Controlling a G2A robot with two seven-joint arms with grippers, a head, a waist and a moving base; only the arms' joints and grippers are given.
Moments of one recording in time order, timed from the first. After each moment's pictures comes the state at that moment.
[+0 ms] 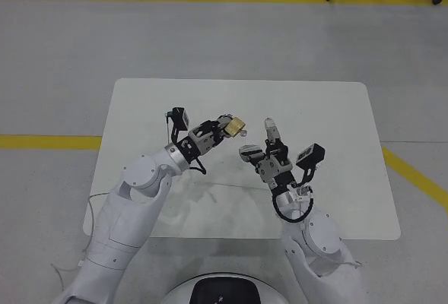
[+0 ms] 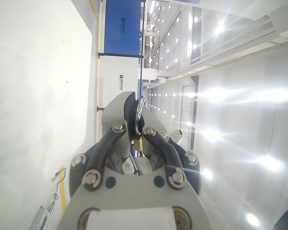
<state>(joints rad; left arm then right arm) 1.09 -1.41 -1.20 -1.51 -0.37 0.06 -0.57 -1.53 -1.35 1.18 -2.10 0.49 0.18 -0.13</state>
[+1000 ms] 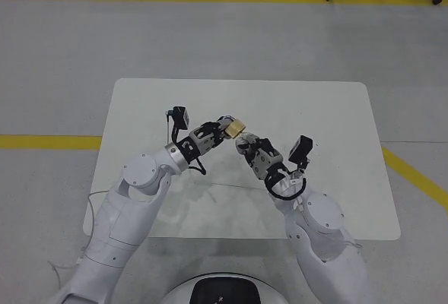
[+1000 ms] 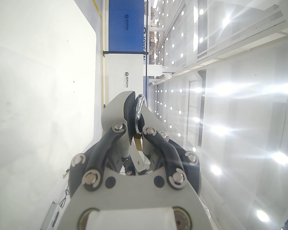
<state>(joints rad) 1.07 -1.40 -1.19 -1.49 -0.34 0.04 -0.59 -1.43 -1.35 1.19 -2.07 0.53 0.47 -0.12</state>
